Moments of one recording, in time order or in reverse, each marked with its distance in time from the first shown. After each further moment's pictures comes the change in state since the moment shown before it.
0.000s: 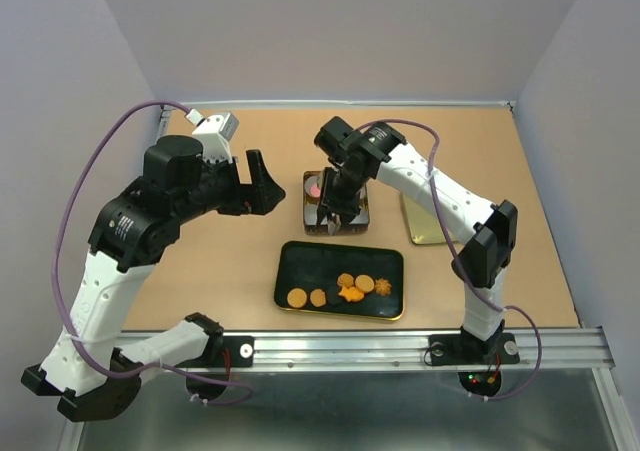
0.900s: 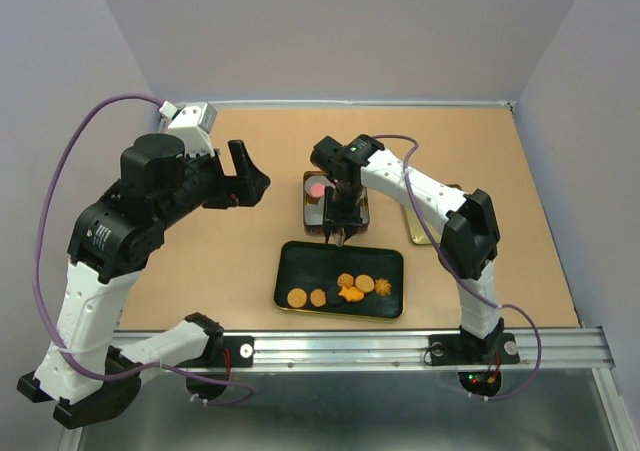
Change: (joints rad) left arm -0.002 -0.001 0.113 -0.042 -0.140 0.011; right arm -0.026 0.102 -0.113 0.003 0.018 -0.129
